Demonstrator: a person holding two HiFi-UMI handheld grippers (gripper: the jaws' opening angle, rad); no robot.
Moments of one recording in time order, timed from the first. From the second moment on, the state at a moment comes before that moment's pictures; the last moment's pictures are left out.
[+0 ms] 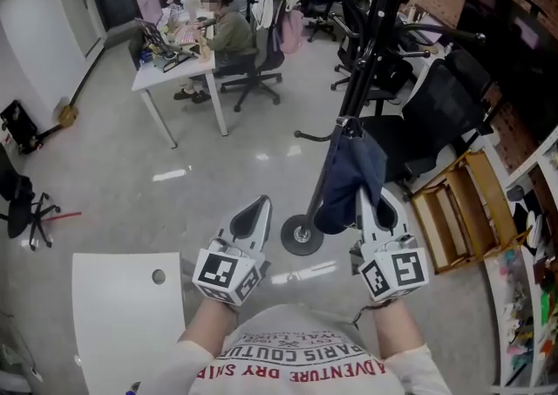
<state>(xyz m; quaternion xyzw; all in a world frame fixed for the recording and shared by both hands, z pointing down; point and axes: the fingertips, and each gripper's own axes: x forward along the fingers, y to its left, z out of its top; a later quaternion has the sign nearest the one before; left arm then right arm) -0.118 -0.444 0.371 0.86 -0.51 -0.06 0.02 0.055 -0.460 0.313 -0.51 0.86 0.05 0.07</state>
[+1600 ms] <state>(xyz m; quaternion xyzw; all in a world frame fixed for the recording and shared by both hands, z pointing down) -0.082 -0.498 0.406 0.85 -0.52 -0.05 0.07 0.062 -0.578 0.254 -0.50 0.85 0.13 0.06</state>
